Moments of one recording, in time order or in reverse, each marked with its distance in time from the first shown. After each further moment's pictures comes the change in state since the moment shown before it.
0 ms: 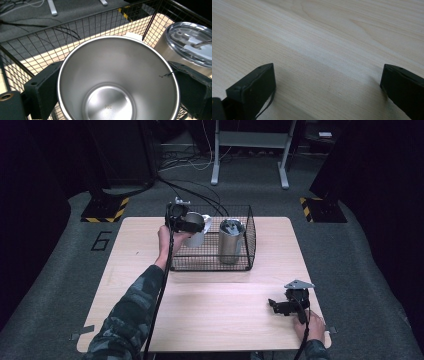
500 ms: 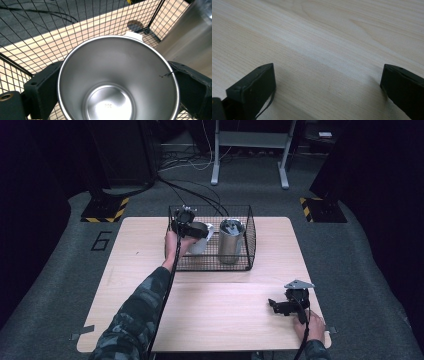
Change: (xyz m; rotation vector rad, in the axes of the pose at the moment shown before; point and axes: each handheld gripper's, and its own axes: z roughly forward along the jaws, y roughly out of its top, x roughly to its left) left arm -0.003 -0.018 0.041 0.095 0.013 -0.011; right arm 0.000 0.000 0.000 0.000 0.000 0.001
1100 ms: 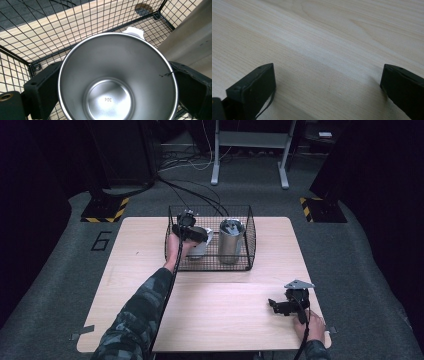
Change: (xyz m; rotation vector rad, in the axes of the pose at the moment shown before) left arm 0.002 -0.009 0.019 0.089 0.019 -0.011; right arm 0.000 0.000 0.000 0.000 0.000 -0.001
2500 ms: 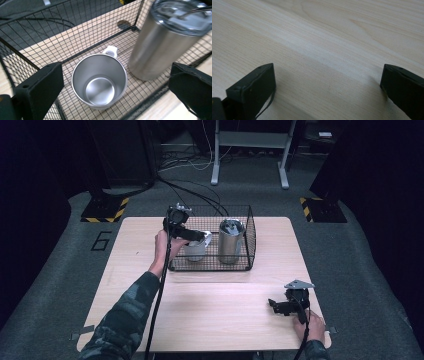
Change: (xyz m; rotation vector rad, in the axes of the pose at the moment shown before) left arm -0.011 0.002 -0.088 -0.112 -0.053 0.095; right arm 0.000 0.000 0.000 0.000 0.000 0.001
